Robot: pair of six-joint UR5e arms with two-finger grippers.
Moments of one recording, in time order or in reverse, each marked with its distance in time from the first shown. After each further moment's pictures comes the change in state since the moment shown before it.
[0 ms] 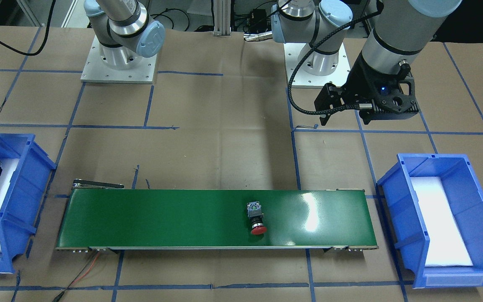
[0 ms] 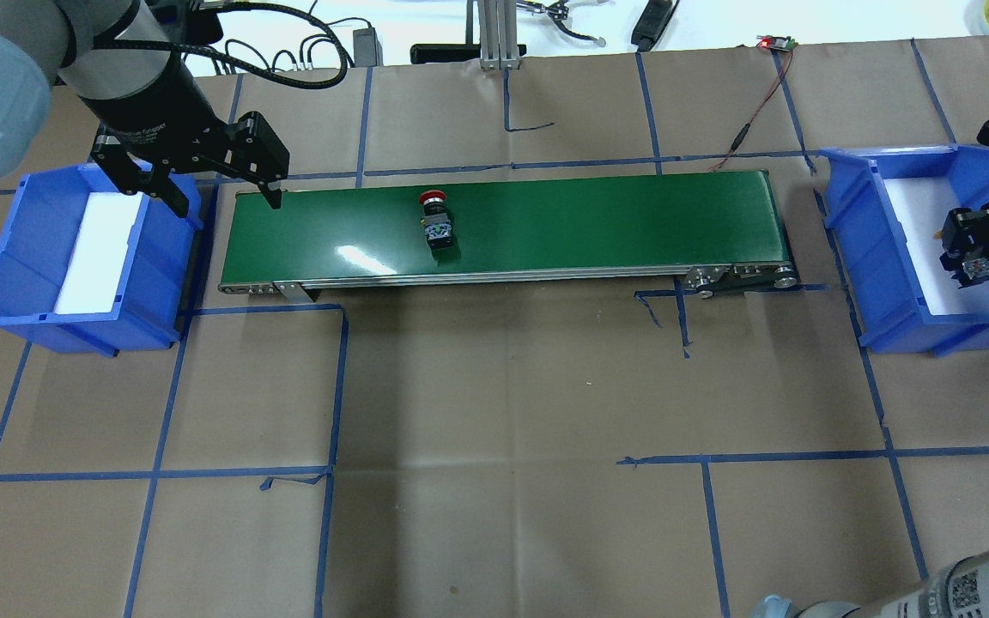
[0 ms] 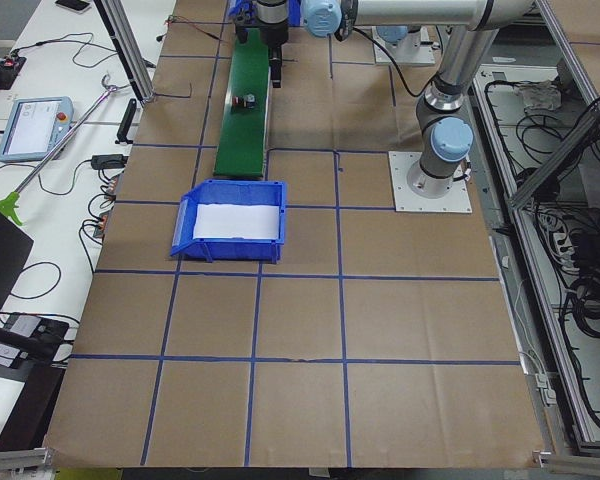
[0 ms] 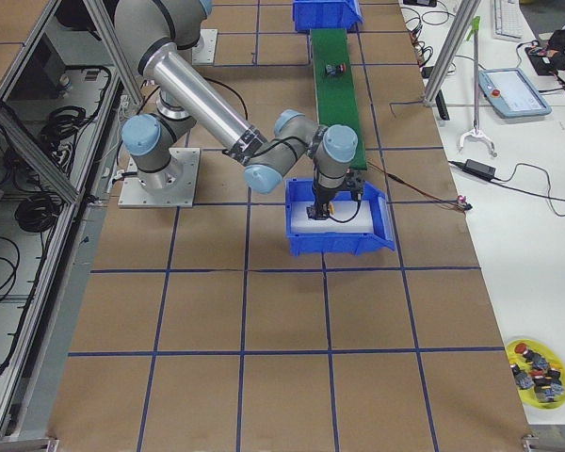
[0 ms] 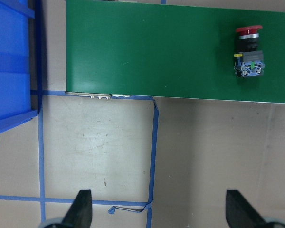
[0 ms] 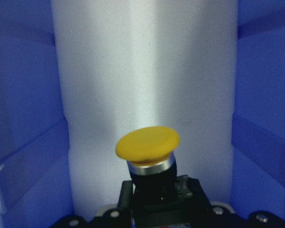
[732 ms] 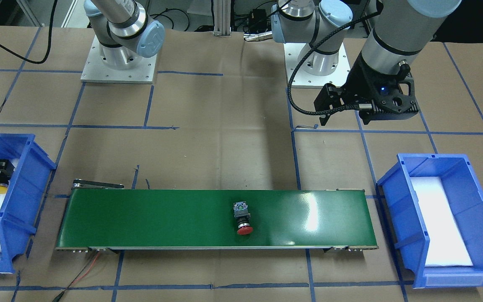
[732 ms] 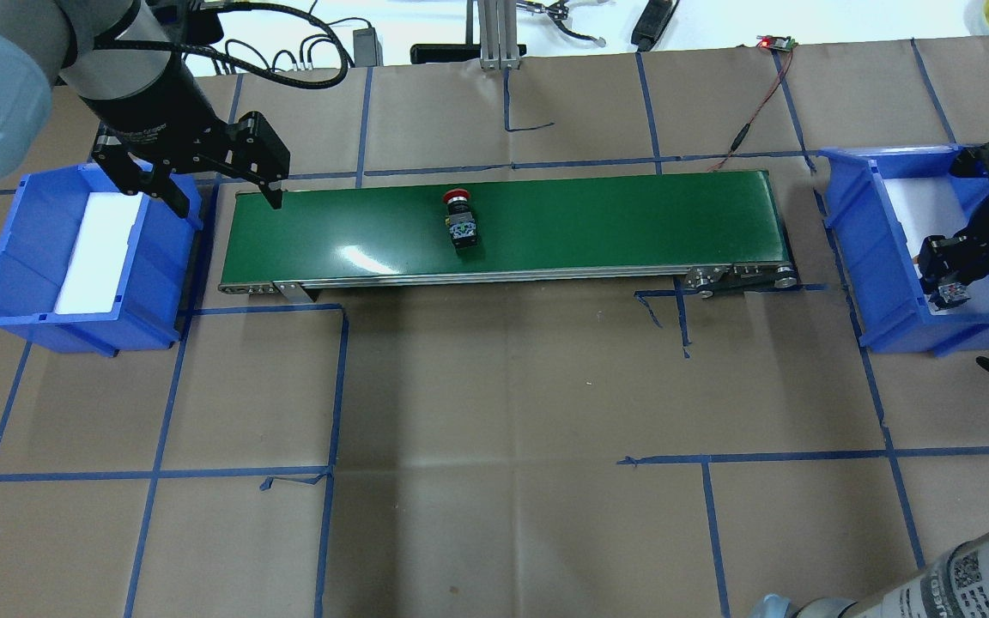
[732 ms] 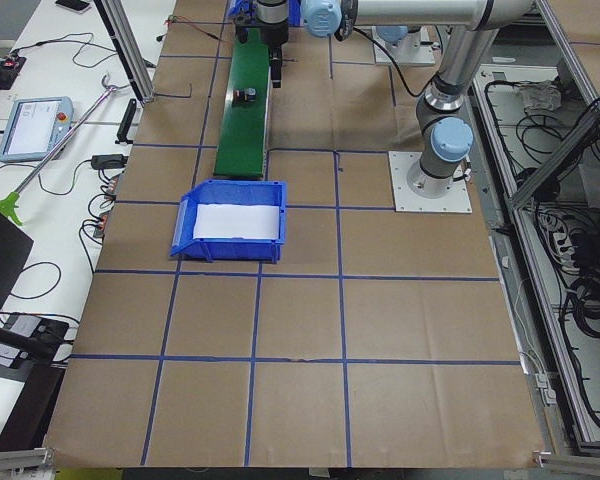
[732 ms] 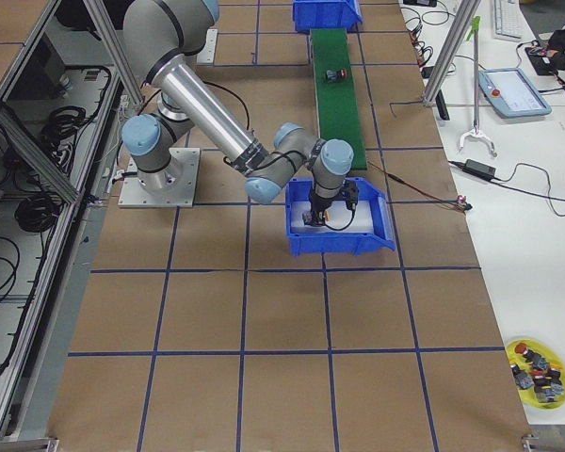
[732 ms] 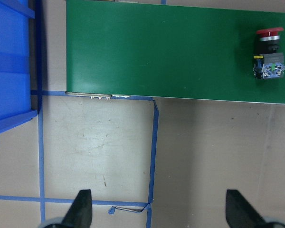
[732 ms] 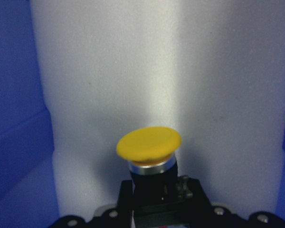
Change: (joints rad) left arm -0.001 0.000 0.000 0.000 -0.001 -0.004; right arm -0.001 0.048 0.045 -0.063 -0.003 0.000
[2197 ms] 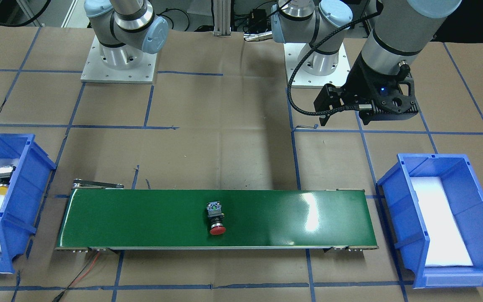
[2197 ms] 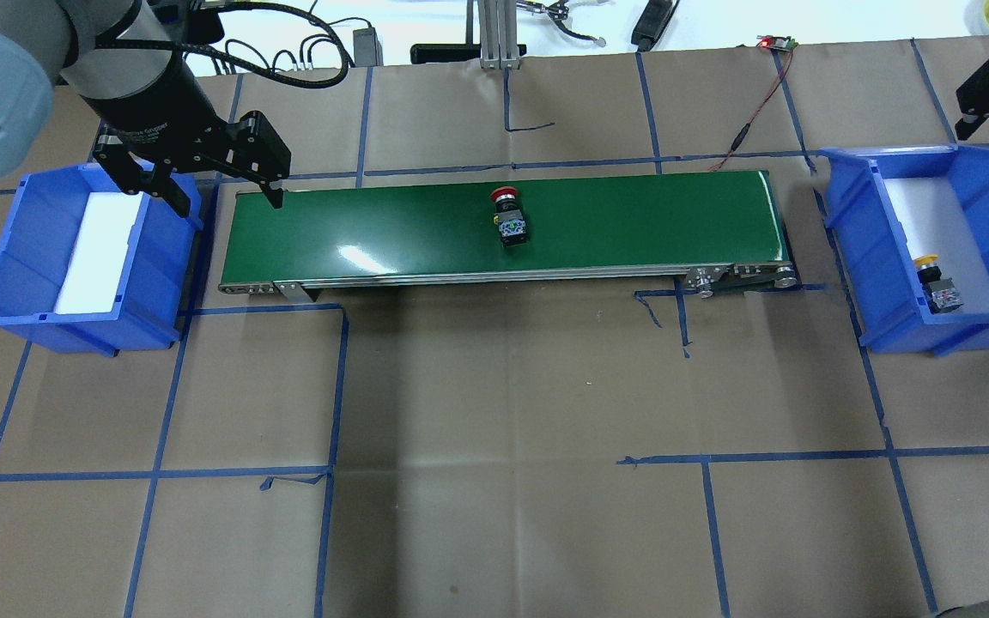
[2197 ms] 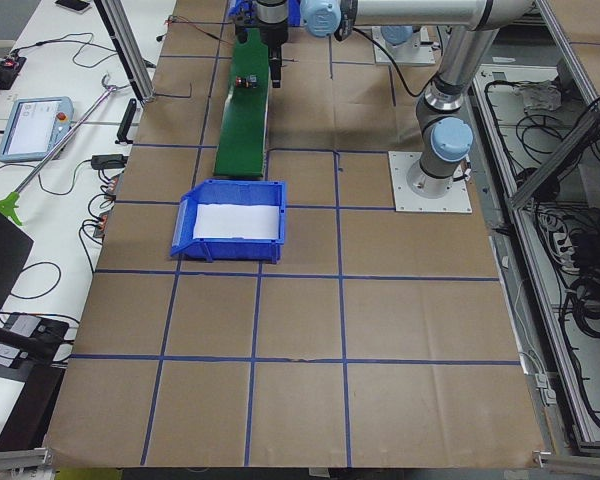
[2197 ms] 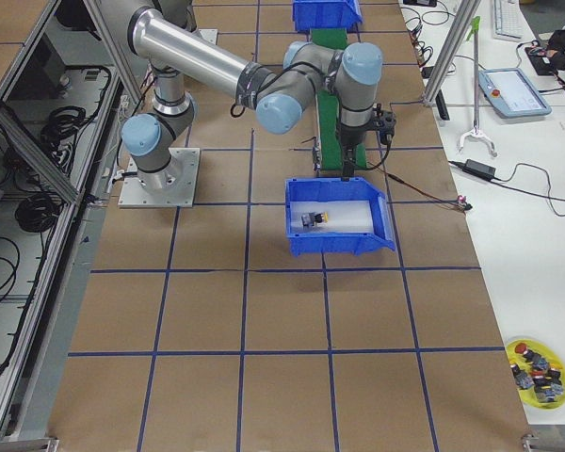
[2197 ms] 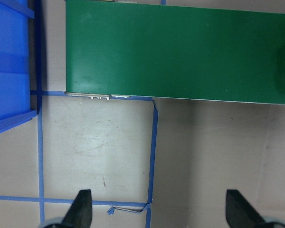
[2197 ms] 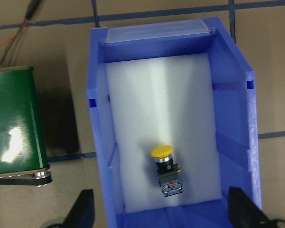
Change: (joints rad) left arm 0.000 -0.001 0.001 0.000 -0.001 -0.001; right arm 0.158 -0.152 -0.390 0.405 0.016 0.277
